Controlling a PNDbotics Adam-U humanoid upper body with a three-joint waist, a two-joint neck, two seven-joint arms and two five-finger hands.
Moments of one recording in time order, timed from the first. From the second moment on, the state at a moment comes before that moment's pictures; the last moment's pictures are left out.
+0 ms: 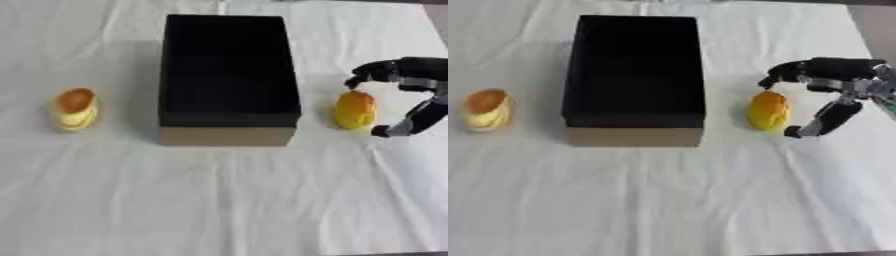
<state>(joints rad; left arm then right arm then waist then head) -0.34 0.45 0.34 -1.98 -0.05 -0.39 0.25 -0.47 -1.04 0.16 -1.44 0.42 -0.50 0.40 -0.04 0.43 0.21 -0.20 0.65</state>
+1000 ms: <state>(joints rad) -0.34 0.43 0.34 -1.98 -0.04 -0.38 0.24 -0.48 -1.02 0.17 -1.44 0.38 -0.41 0.37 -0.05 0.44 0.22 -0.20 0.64</state>
